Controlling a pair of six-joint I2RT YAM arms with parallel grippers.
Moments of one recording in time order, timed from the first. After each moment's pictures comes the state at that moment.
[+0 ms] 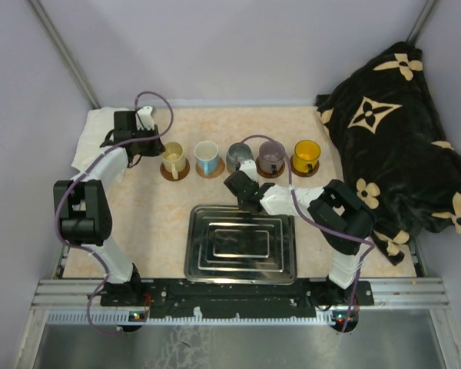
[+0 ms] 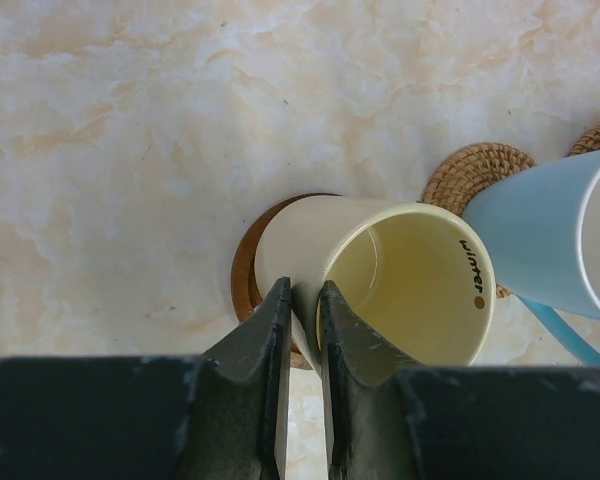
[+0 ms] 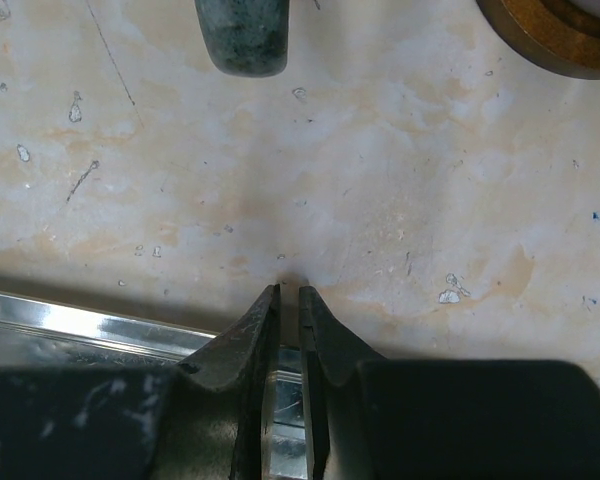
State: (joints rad) left arm -0.02 1.75 1.26 -0.21 0.28 -0.01; right arm 0.85 1.80 1.03 -0.21 0.44 0.54
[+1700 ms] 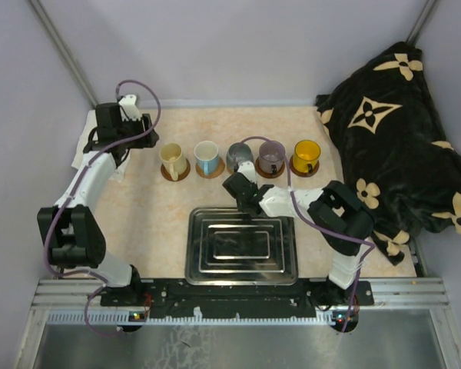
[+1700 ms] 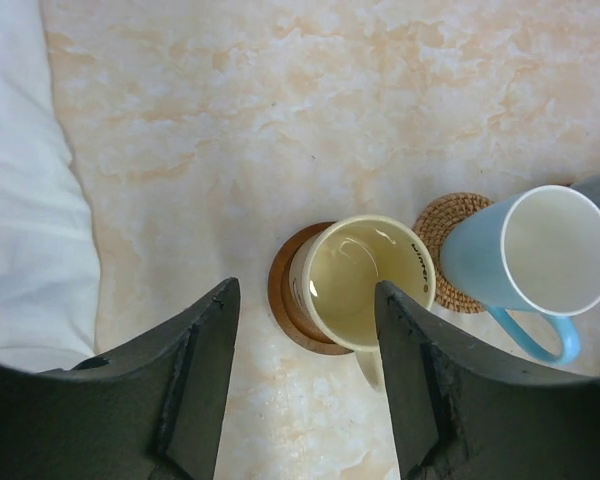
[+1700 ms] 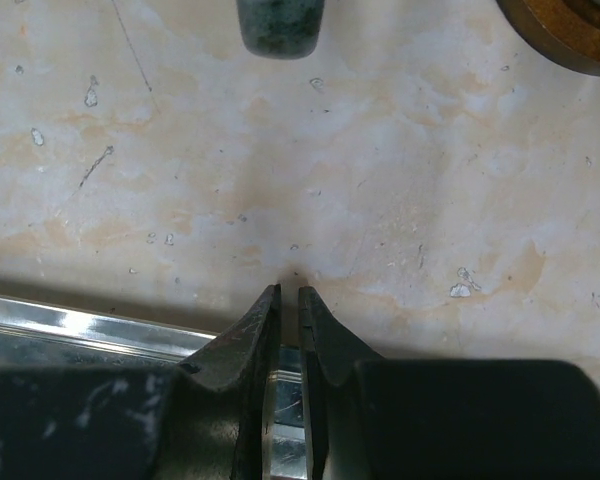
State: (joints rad) left arm 0.00 1.57 1.28 -0.26 0.23 -0.02; right arm 0.87 1.80 1.02 -0.20 0.45 0.53
